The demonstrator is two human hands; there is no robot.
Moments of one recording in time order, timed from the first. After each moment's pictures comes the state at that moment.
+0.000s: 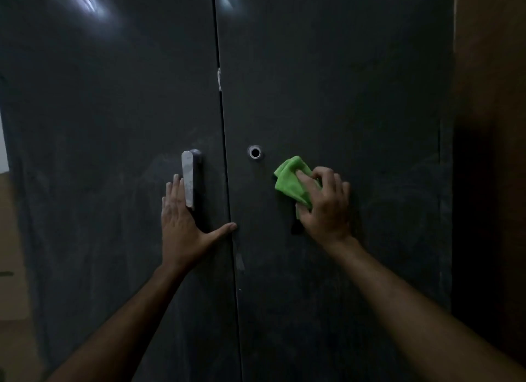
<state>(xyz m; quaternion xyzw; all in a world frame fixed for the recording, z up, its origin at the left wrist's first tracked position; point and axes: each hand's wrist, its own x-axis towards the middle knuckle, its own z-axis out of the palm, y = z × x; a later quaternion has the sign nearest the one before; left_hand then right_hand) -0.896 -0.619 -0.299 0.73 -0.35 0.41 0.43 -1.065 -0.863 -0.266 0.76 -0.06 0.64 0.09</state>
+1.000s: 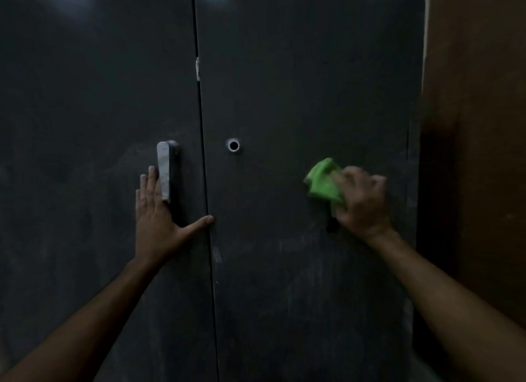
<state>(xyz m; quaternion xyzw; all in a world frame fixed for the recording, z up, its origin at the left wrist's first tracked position) -0.893 -0.619 -0.302 0.74 -0.35 0.42 0.41 -1.143 -0.961 -0.275 0.77 -0.10 0.59 0.22</state>
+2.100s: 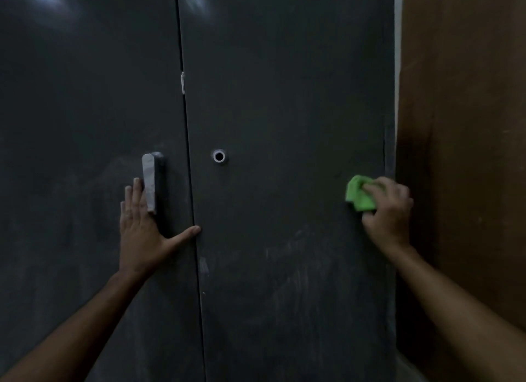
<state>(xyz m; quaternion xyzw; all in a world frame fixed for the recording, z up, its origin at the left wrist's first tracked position) -0.904 -0.618 -0.298 0.74 -0.34 0.40 0.41 -1.203 -0.992 -0.287 0.74 -0.26 0.61 0.06</state>
